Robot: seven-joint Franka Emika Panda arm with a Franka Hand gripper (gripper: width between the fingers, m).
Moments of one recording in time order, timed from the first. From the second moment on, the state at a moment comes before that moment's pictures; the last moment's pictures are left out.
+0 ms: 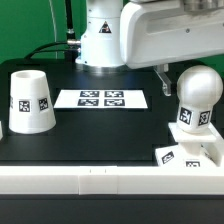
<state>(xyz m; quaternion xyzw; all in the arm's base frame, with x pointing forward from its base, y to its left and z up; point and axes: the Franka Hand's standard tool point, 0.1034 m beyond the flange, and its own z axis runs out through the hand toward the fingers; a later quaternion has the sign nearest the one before) 0.632 0.096 0.124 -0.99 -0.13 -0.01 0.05</state>
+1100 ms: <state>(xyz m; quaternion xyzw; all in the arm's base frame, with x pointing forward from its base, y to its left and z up) 0.638 0.090 0.126 -0.82 -0.57 -0.02 0.00</state>
